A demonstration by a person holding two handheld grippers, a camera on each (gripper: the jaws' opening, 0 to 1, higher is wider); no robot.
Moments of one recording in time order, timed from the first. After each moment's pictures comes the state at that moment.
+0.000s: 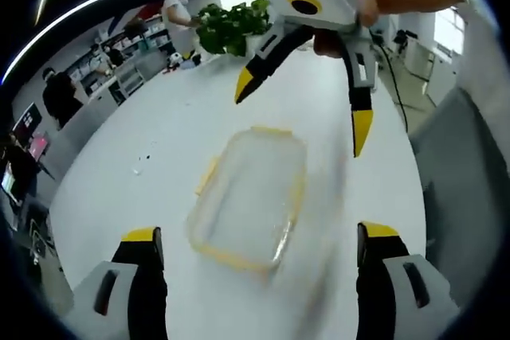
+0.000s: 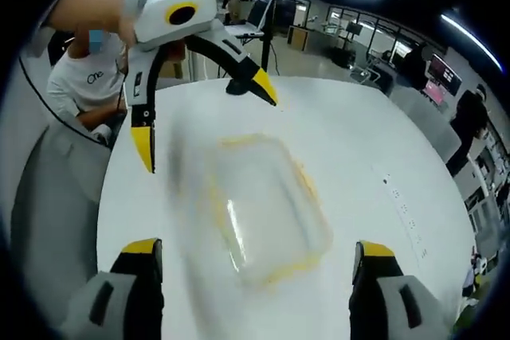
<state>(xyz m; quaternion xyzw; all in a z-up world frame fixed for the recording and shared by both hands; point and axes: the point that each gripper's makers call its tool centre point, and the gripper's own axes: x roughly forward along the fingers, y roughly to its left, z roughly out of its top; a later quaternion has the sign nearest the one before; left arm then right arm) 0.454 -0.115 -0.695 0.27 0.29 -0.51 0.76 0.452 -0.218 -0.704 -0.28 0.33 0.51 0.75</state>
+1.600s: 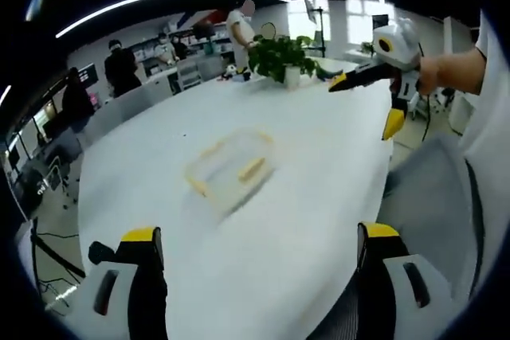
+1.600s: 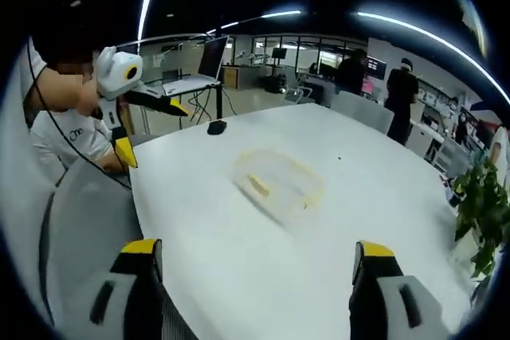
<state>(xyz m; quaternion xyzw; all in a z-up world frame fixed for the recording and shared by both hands) 0.318 -0.054 -0.652 0.16 0.27 -0.38 0.87 0.309 -0.283 -0.651 -0.15 0.27 0.38 0.87</state>
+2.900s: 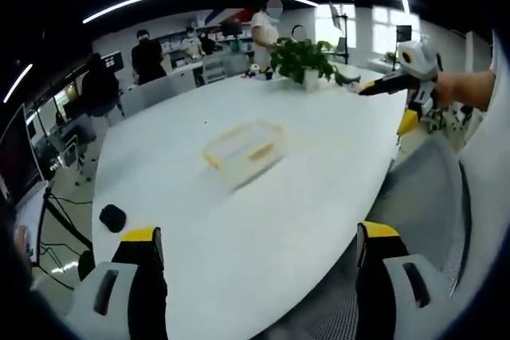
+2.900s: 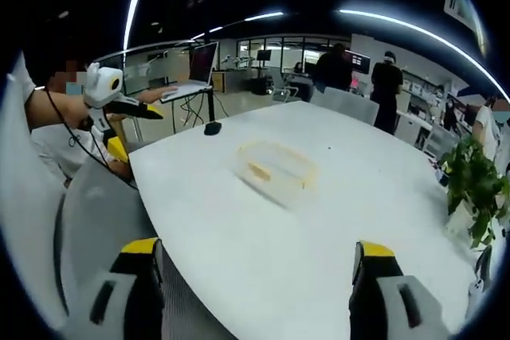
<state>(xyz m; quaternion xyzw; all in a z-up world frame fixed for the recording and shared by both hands) 0.282 -0.024 -0.648 0.14 0.28 -0.33 0.89 0.274 -0.299 -0.652 -0.13 0.28 0.35 0.88</state>
